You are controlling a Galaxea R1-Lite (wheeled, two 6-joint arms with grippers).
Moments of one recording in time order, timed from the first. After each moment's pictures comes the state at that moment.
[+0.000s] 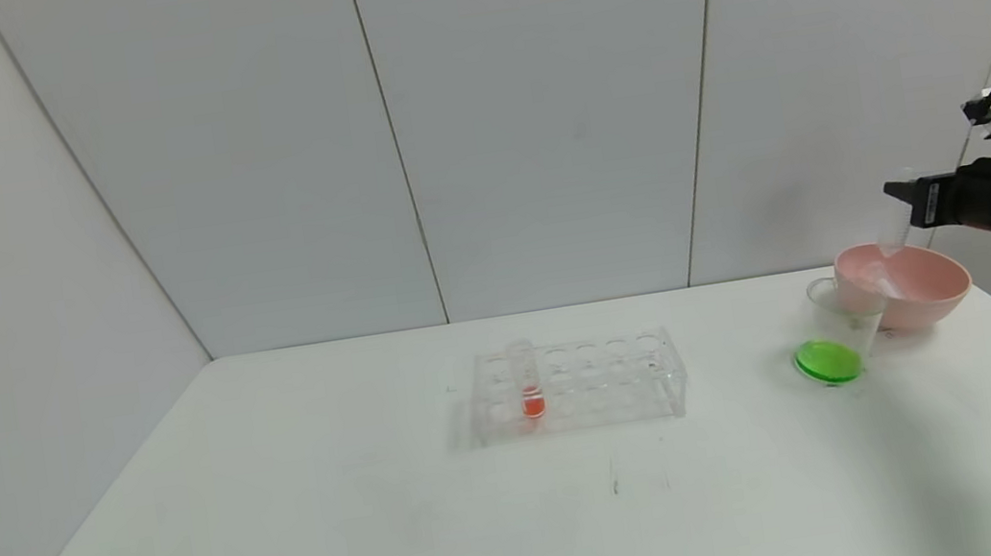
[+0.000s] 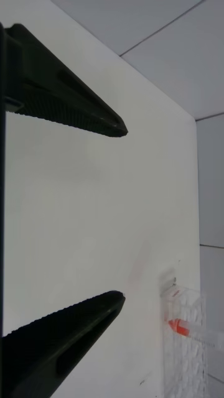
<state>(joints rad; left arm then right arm) 0.00 0.00 0.00 0.00 0.00 0.00 -0.26 2.07 -1.28 -0.63 0.31 -0.02</state>
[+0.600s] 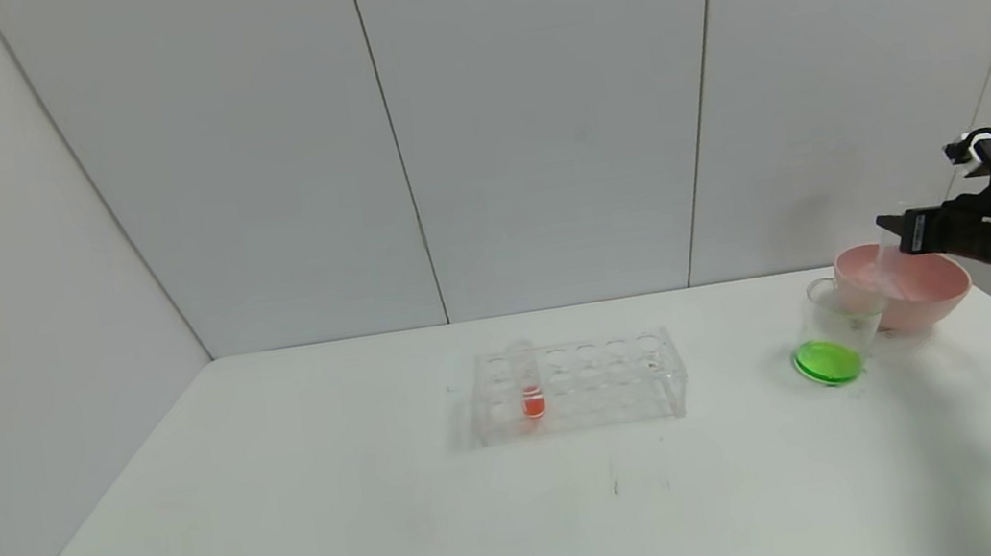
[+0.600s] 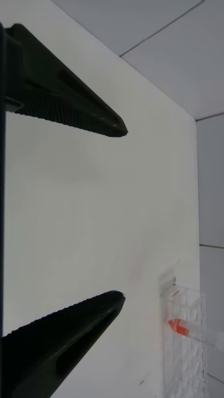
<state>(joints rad) 0.00 0.00 0.00 0.00 0.00 0.00 -0.30 2.25 -1.39 -0.64 0.31 -0.01</state>
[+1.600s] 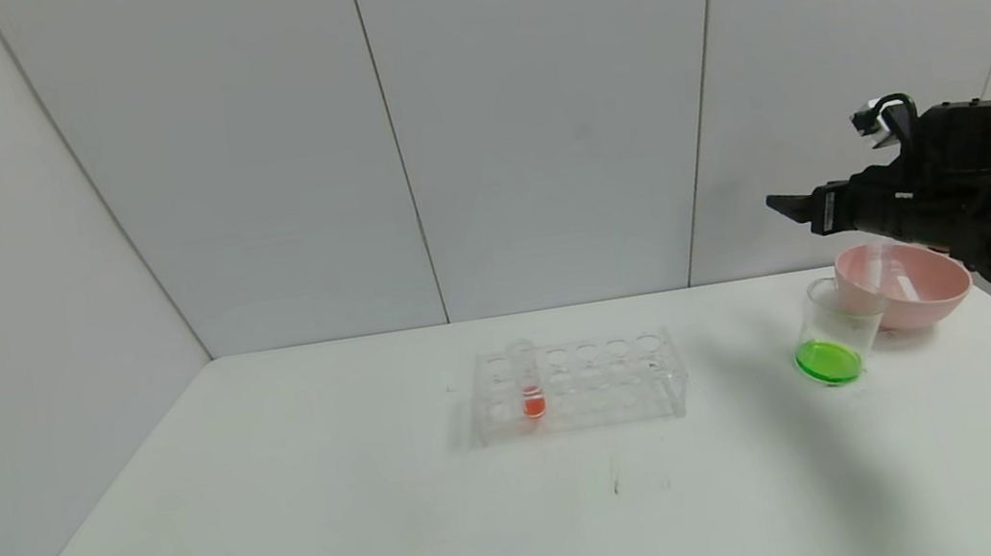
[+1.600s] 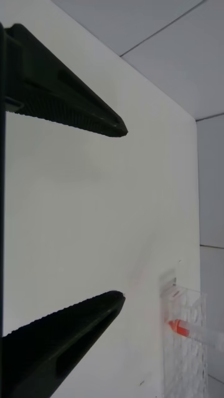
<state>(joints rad) 0.00 0.00 0.00 0.00 0.00 0.00 -0.06 2.14 -1.37 -0.62 0.25 0.00</state>
